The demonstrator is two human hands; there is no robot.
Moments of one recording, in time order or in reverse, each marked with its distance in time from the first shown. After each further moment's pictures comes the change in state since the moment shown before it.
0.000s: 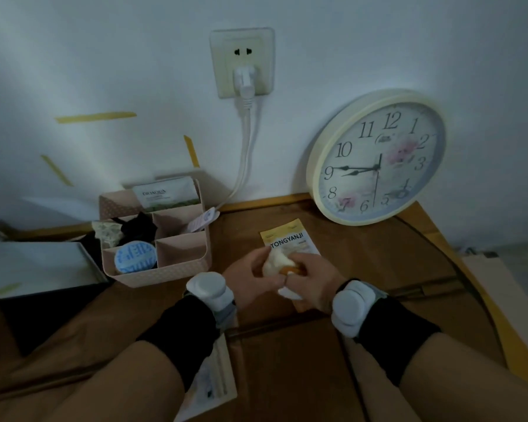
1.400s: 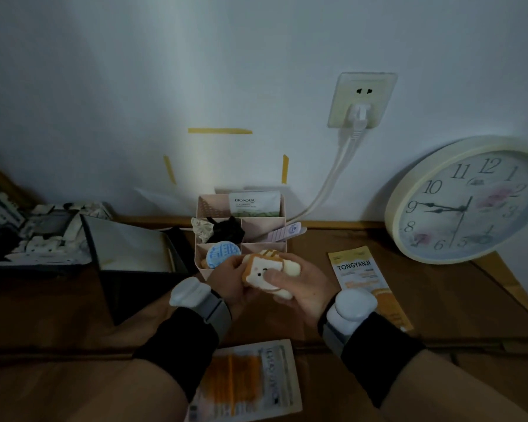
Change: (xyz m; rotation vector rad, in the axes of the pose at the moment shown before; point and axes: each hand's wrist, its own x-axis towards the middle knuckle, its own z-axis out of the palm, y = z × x) left_hand -0.055 -0.046 -0.117 -0.863 0.401 -0.259; right_hand 0.029 -0.112 0.098 0.882 -0.197 -0.030
